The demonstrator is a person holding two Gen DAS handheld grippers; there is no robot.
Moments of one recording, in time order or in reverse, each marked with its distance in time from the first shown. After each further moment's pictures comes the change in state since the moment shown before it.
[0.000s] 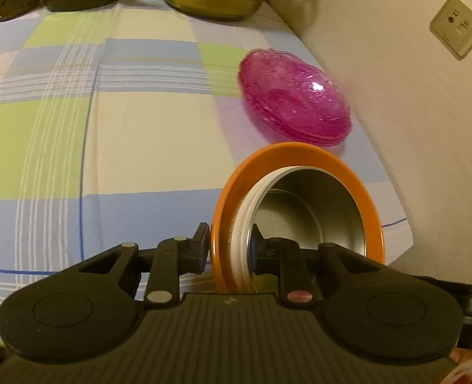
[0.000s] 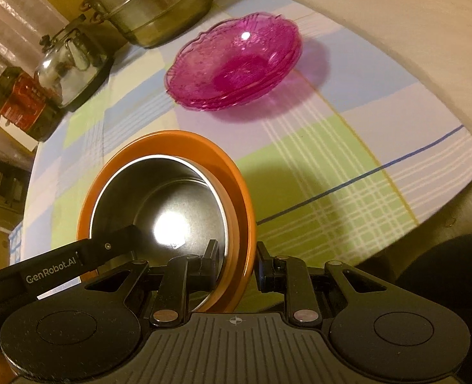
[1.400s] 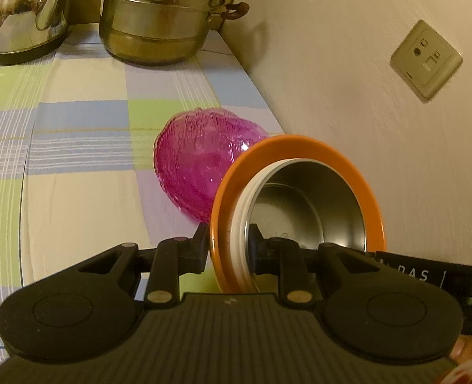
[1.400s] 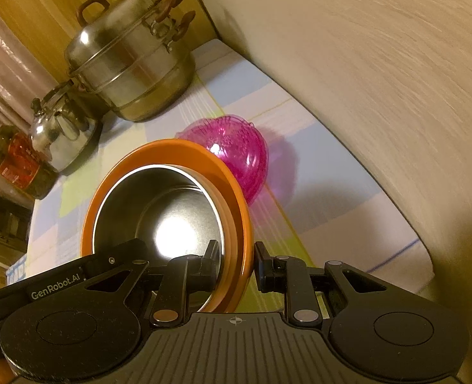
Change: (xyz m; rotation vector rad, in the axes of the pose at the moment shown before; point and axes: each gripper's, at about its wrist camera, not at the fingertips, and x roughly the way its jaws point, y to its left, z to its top) left arm 0.012 -0.069 0.081 0.048 -0.064 -0.090; right arm -0.048 -0.022 0.097 0.011 -0.129 -0.018
